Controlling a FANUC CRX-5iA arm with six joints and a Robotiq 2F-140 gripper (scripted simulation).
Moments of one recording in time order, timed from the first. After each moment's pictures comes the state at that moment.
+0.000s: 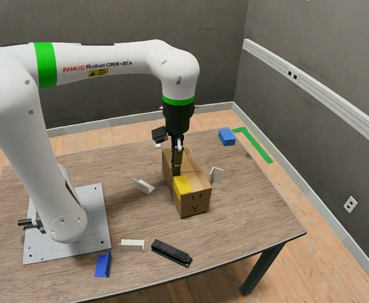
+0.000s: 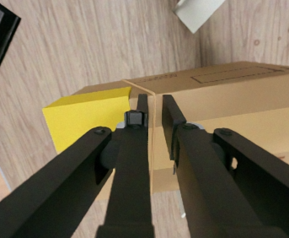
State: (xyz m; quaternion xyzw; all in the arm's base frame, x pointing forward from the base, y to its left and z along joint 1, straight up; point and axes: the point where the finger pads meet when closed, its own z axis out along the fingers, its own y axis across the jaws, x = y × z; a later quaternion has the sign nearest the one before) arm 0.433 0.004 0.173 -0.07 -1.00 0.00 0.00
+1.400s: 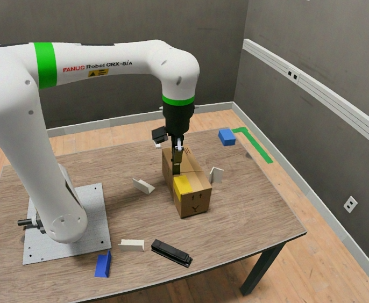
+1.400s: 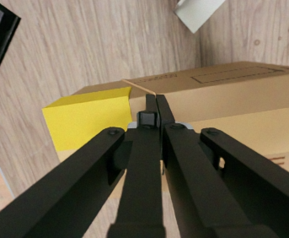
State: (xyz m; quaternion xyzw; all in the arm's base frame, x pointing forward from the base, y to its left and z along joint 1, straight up) arm 0.433 0.004 0.173 -0.07 -1.00 0.00 0.00
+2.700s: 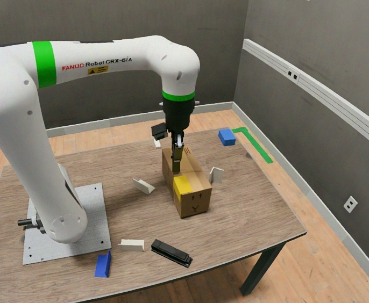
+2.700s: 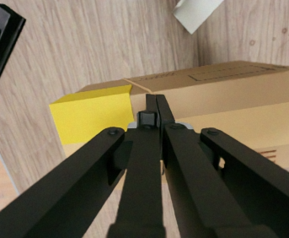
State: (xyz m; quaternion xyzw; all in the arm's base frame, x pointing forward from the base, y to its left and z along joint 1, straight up) arm 0.433 0.004 0.187 -0.07 -1.00 0.00 0.00
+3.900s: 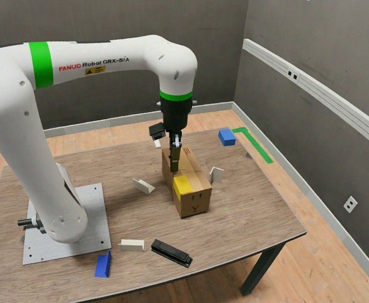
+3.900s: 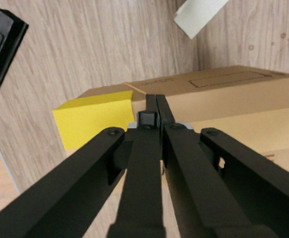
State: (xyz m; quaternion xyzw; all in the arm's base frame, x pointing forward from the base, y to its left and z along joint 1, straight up) arm 0.425 0.004 0.189 -0.07 -1.00 0.00 0.00
